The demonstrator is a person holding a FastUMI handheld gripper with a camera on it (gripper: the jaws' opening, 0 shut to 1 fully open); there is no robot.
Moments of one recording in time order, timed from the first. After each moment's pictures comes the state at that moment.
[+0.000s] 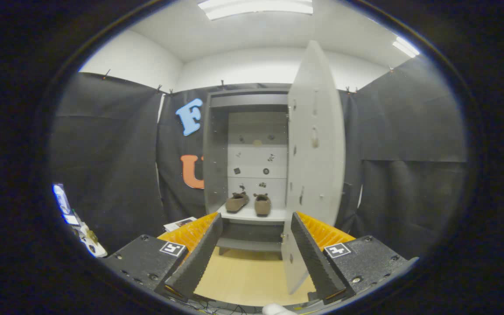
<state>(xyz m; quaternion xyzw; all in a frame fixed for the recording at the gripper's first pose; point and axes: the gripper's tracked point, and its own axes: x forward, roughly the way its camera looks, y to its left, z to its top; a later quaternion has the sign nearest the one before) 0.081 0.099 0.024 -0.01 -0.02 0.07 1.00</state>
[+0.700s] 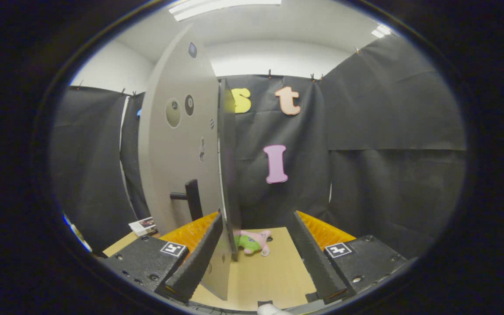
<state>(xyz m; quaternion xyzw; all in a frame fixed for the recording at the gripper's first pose) 0.198 -0.074 0.019 0.02 0.01 0.07 1.00</state>
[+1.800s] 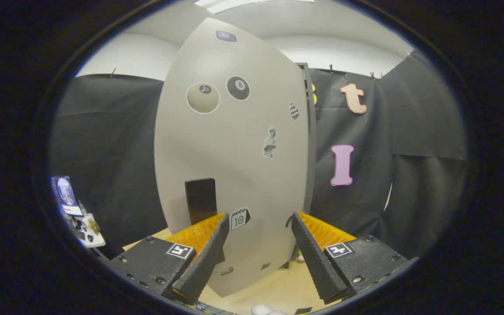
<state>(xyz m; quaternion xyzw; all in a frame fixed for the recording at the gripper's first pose) 0.223 0.145 0.002 -0.03 0.03 0.21 0.98</state>
